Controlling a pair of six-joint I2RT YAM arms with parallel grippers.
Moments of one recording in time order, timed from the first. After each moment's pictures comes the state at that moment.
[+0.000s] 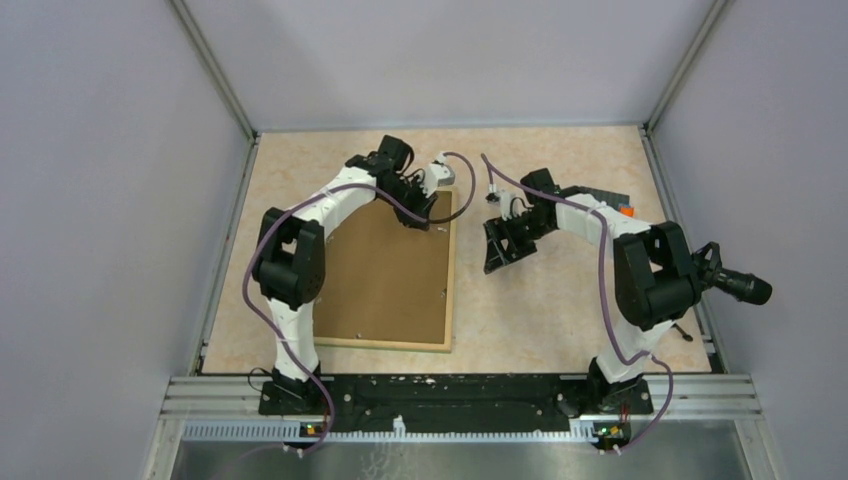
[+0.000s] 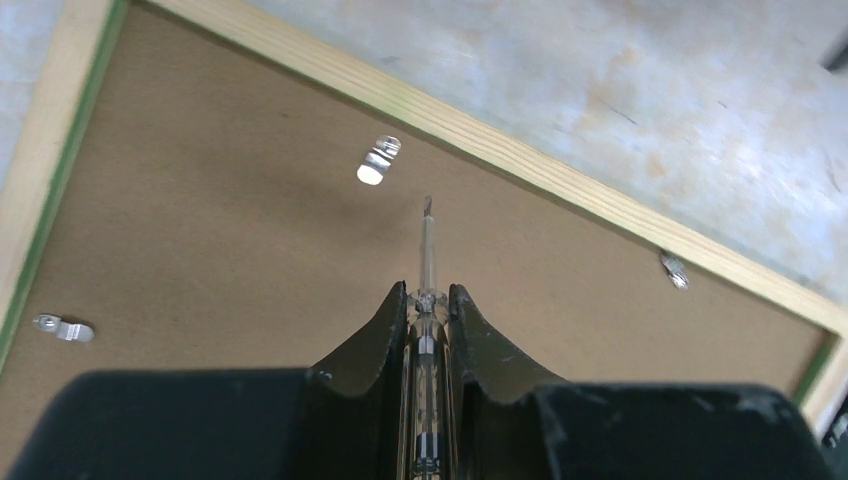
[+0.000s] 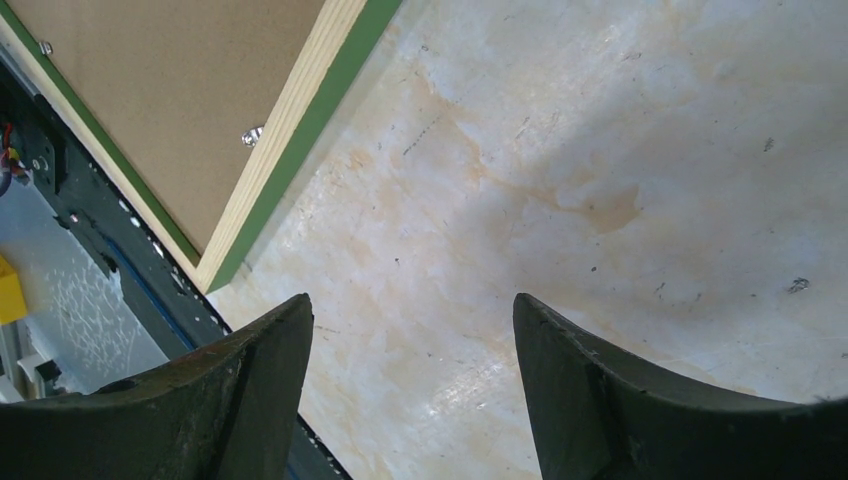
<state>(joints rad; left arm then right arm) -0.42 2.00 1.62 -0.71 0.56 0.54 0.34 1.75 1.16 -0.67 -0.62 -0.13</state>
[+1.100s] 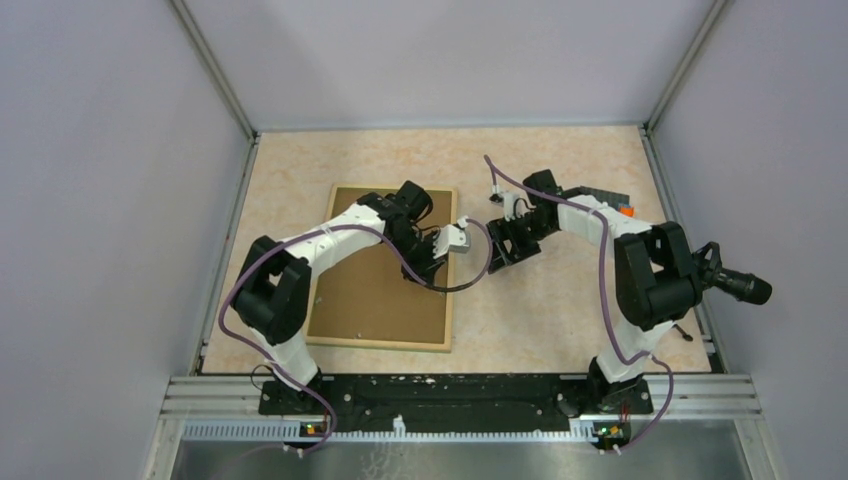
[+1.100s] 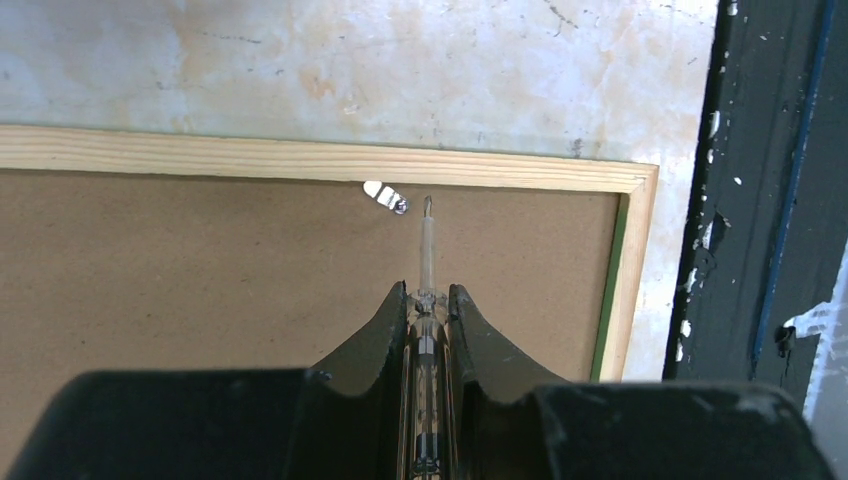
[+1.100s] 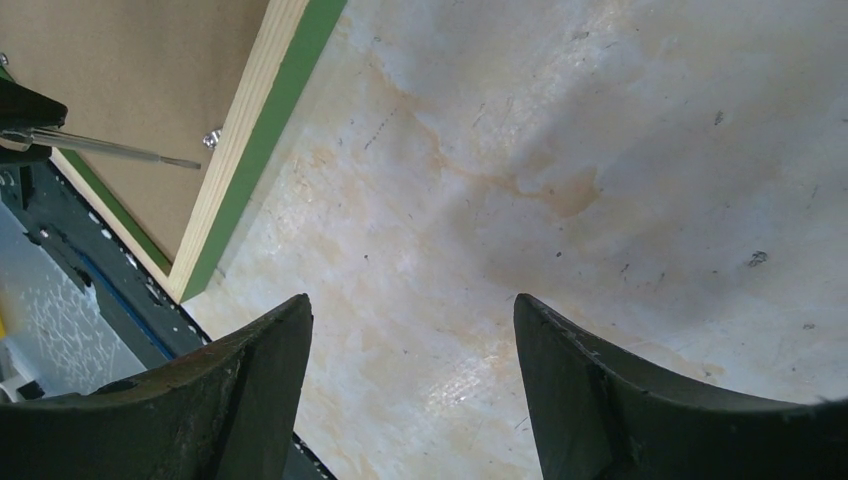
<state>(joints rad) -0.63 1.74 1.28 -0.84 0.64 0.77 0.32 1.74 1.14 -0.65 -0.58 -0.13</state>
